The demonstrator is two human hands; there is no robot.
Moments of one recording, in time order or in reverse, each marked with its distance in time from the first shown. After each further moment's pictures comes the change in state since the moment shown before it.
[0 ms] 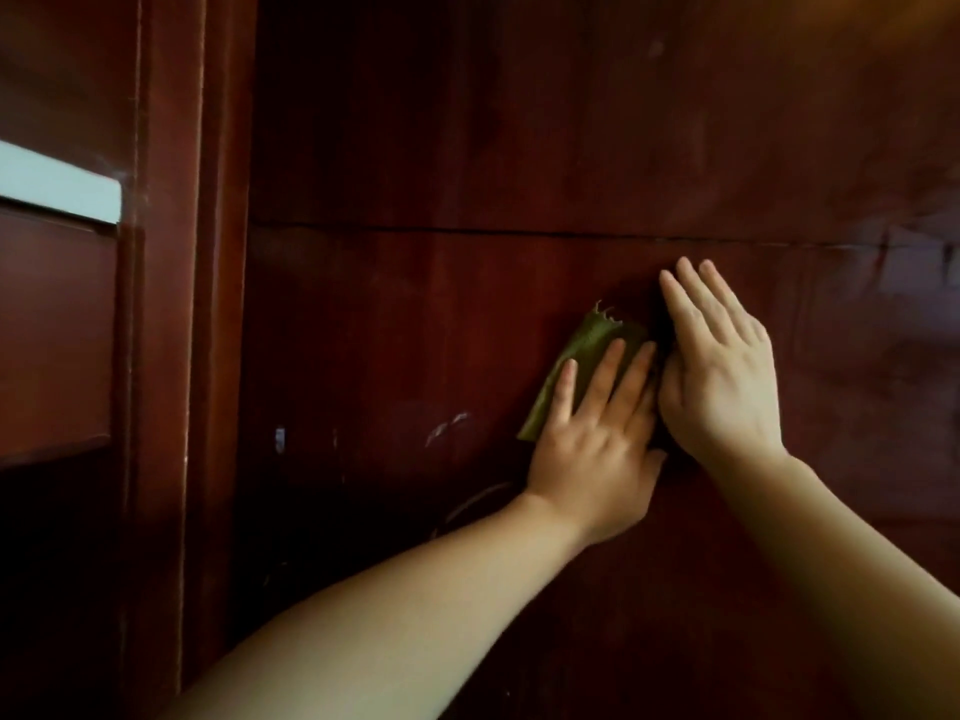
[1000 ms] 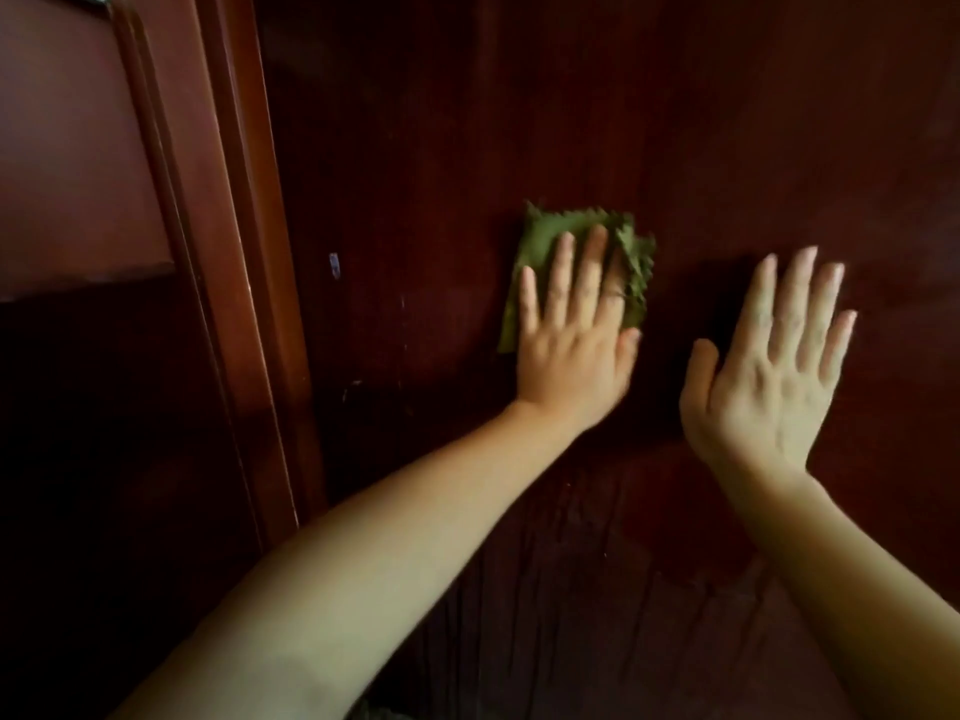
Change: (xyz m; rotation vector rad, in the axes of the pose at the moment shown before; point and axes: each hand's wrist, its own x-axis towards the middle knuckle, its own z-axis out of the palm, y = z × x) left_hand -0.104 -0.024 0.029 -0.038 -0.079 -0.238; right_hand -0.163 -0.063 0.005 -0.139 -0.168 0.295
